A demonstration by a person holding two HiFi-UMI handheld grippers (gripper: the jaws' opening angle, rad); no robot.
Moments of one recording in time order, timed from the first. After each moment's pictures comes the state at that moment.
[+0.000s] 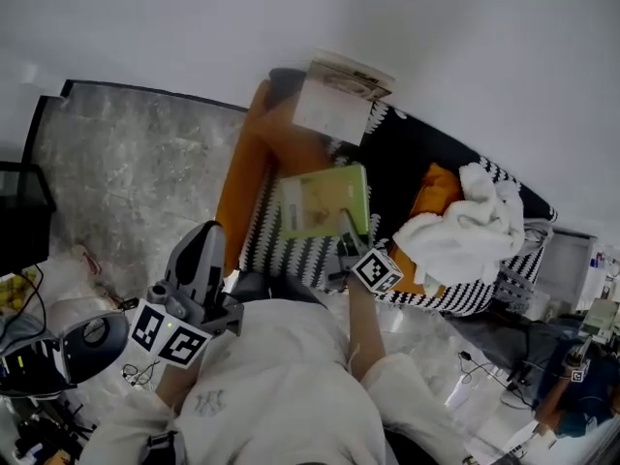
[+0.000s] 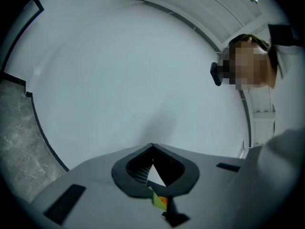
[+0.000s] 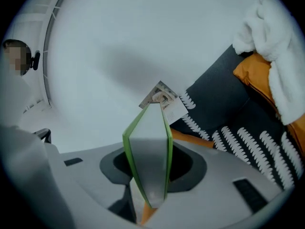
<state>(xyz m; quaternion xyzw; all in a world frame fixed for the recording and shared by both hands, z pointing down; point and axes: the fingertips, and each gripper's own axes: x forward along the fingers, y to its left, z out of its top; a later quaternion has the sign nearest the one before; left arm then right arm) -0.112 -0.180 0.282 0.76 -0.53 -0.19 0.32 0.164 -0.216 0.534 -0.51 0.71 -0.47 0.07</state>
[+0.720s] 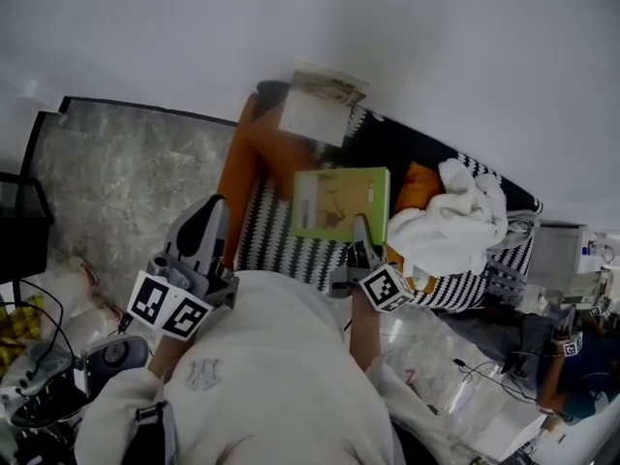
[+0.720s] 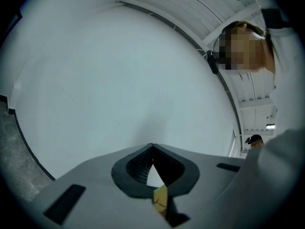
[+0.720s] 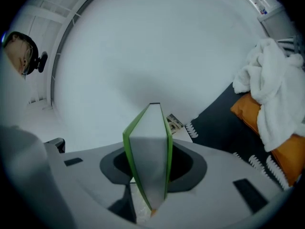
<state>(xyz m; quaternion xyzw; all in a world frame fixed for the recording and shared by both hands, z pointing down) -0.091 -0.182 0.228 0.82 -0.50 -0.17 0.24 0.202 -0.185 0.397 -0.58 0.71 -0.39 0.12</state>
